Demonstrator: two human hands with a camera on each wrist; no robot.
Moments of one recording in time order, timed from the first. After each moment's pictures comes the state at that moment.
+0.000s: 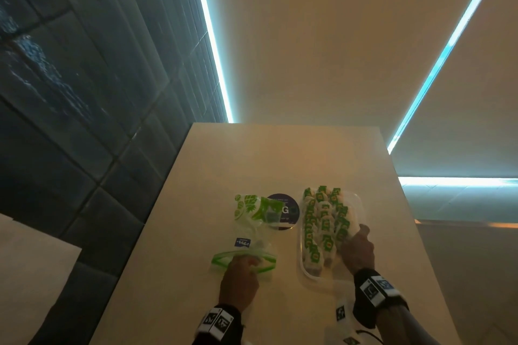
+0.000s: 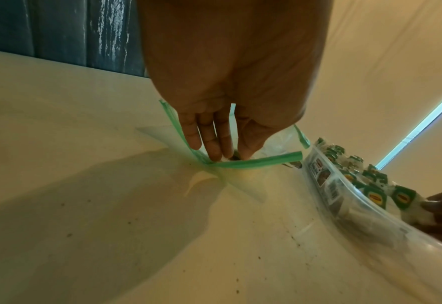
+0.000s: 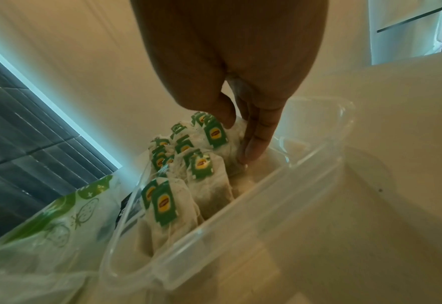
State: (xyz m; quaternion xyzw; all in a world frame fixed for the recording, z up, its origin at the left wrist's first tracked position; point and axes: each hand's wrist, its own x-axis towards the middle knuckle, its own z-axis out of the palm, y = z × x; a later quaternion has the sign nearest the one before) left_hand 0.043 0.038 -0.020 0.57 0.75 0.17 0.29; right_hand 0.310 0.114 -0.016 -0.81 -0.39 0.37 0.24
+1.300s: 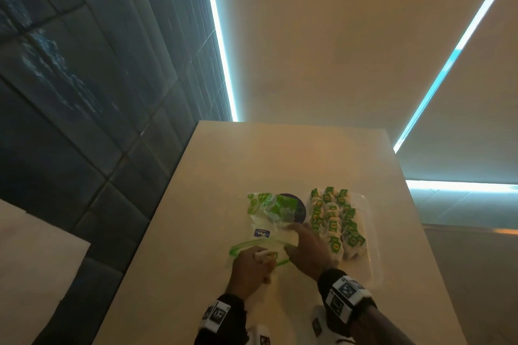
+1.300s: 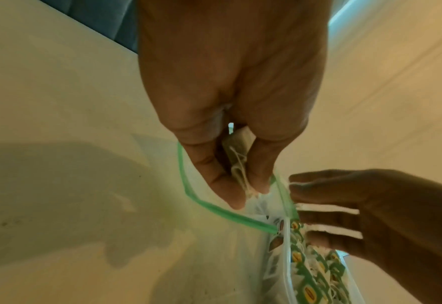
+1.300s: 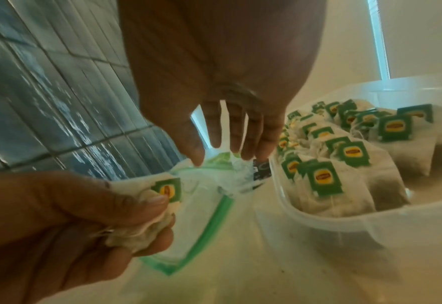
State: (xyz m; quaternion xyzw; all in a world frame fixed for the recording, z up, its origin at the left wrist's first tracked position) left_hand 0.045 0.056 -0.009 0.43 0.69 0.30 0.50; right_hand 0.205 0.101 0.021 -0.62 -0.70 0.32 0.16
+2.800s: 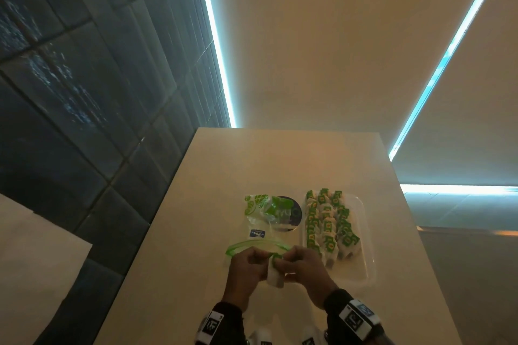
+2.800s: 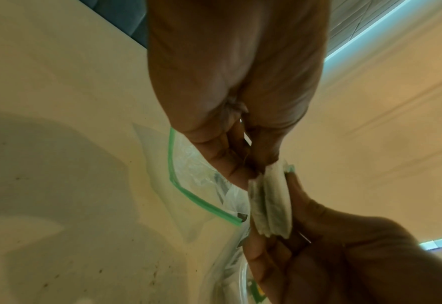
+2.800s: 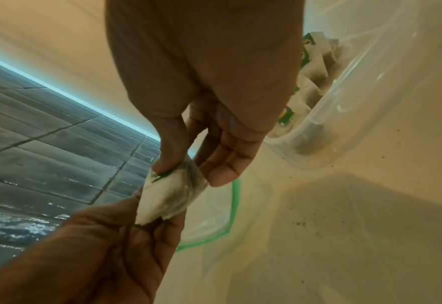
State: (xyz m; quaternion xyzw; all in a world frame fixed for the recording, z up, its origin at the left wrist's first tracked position) left_hand 0.055 0.035 0.021 0.33 0.62 0.43 0.56; right_hand 0.211 0.056 0.041 -0.55 -0.38 0.68 0.30
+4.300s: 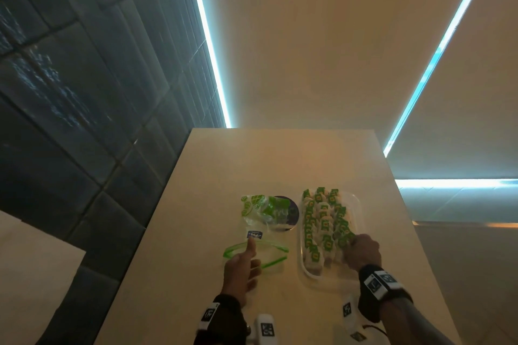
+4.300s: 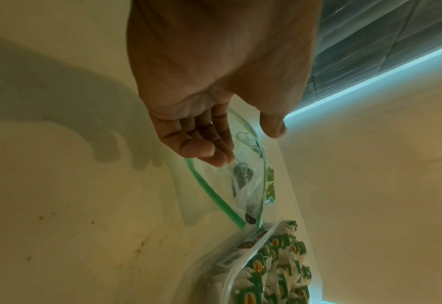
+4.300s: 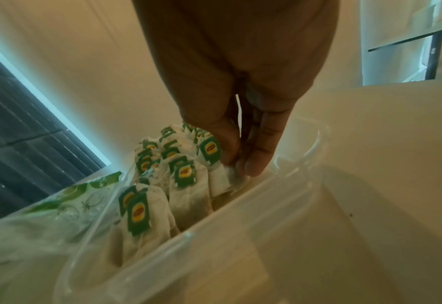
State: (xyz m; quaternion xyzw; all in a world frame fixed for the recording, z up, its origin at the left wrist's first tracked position) left_hand 0.052 0.051 0.020 0.12 0.71 0.38 0.58; right_hand 0.345 0.127 -0.062 -0.82 -0.43 0.35 0.12
